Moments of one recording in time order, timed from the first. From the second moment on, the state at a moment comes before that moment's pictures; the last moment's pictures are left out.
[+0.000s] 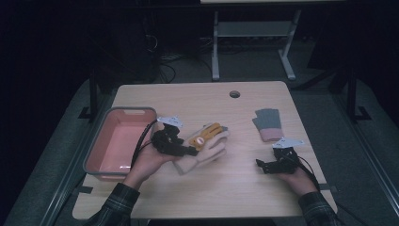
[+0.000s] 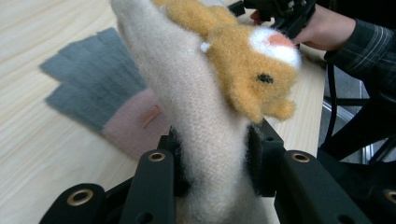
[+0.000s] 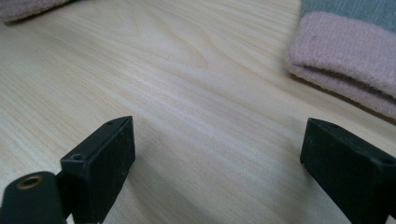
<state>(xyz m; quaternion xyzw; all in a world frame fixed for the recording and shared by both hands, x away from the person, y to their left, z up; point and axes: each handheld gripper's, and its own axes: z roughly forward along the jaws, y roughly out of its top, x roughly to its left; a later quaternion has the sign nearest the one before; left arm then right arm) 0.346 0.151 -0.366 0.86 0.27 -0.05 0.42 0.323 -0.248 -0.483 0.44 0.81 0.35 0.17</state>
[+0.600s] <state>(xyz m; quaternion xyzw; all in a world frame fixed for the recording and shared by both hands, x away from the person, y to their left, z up) 0.350 0.211 -0.338 0.84 0.32 0.00 0.43 0.323 -0.247 -0.483 0.44 0.81 0.35 0.17</state>
